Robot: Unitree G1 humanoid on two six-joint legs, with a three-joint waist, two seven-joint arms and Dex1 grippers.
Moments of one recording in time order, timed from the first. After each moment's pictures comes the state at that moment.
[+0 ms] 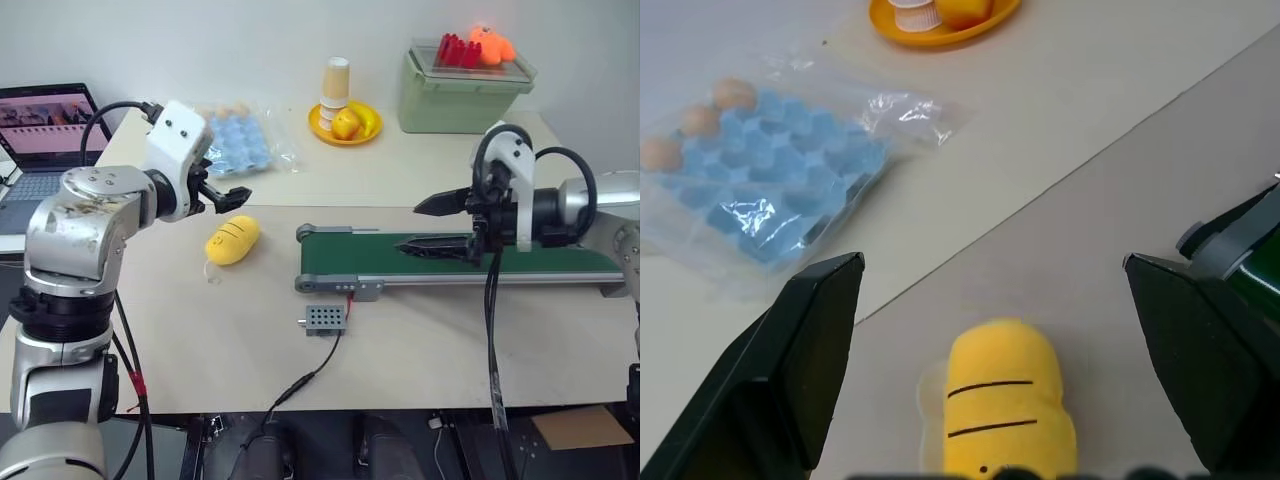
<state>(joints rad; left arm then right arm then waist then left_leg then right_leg) -0.82 0.75 -0.01 -0.17 -0.25 1.09 -0.63 -0.82 -0.98 0.03 -0.32 0.71 1.11 0.92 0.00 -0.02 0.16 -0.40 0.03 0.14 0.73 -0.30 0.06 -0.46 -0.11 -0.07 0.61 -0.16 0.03</state>
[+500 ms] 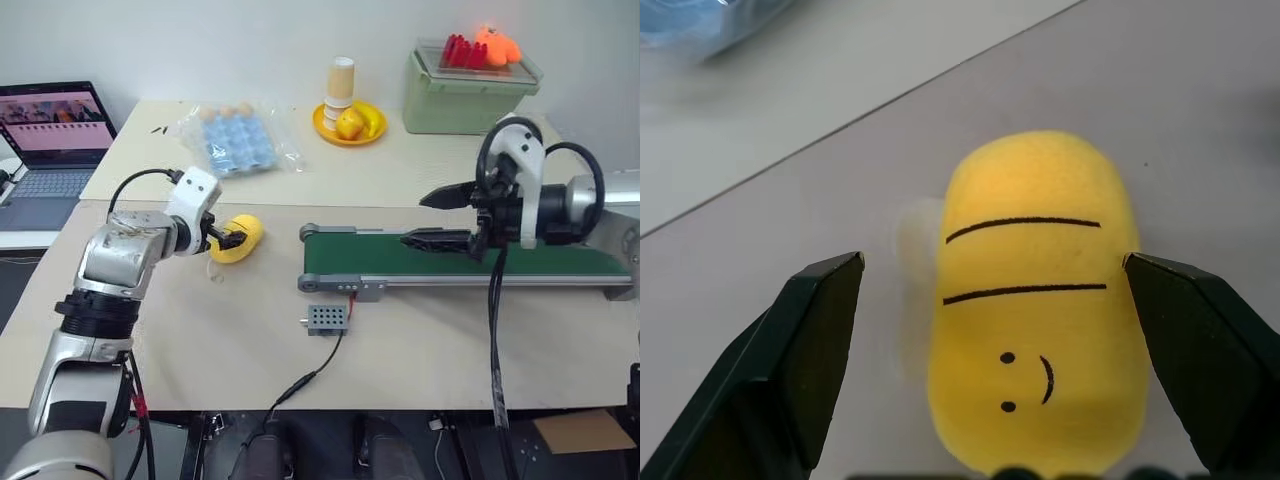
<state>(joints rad) -0.77 0.68 -0.10 0.15 -0.20 0.93 -0.64 -0.81 -0.98 -0.02 -0.36 0.73 1.15 0.86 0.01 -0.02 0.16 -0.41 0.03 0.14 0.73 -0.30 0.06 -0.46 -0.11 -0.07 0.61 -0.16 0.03</state>
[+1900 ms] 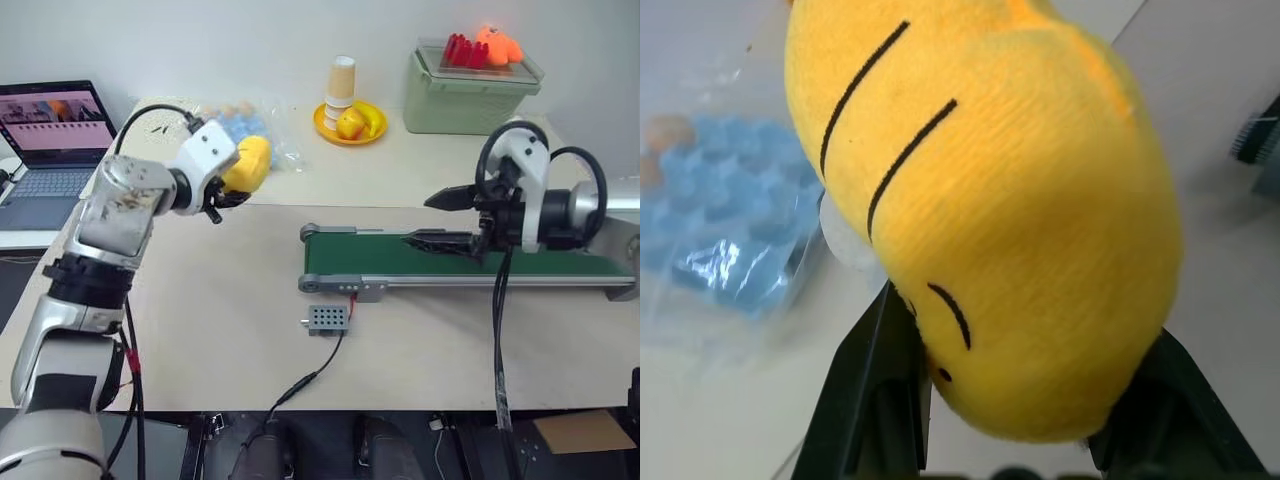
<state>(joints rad) -1.00 0.73 -0.26 0.24 -0.06 0.57 -0.94 -0.76 -0.97 -0.06 -0.39 0.74 1.17 0.80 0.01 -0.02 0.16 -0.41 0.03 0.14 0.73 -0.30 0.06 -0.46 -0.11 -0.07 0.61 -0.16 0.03</state>
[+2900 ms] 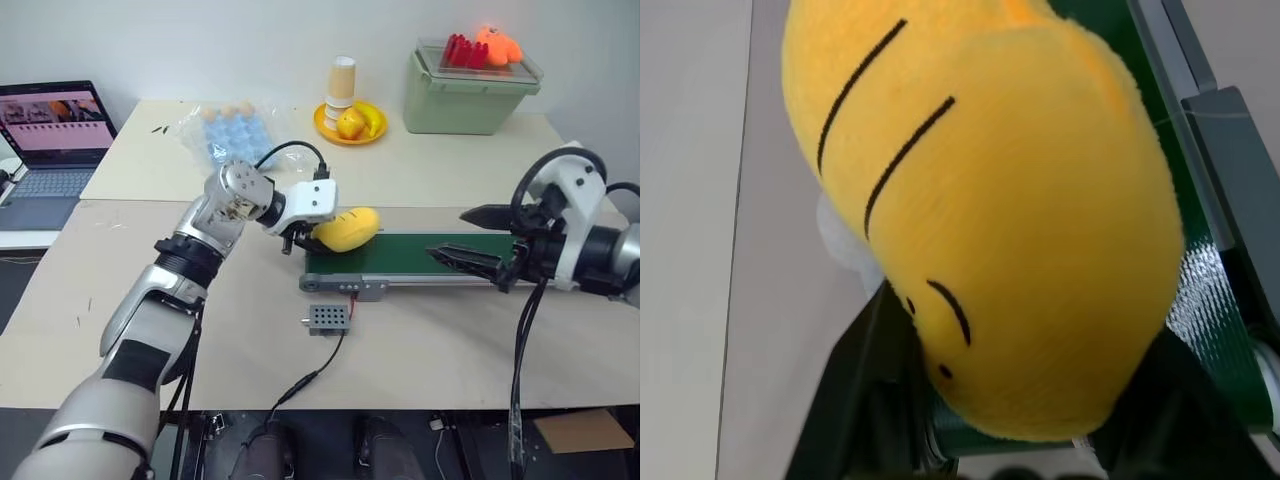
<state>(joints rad) -1.14 0.44 -0.42 0.59 0.08 0.11 -1.34 -0.54 -0.97 -0.41 -0.65 0.98 1.38 0.52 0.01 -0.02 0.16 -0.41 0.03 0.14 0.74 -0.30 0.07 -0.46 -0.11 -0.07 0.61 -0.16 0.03</state>
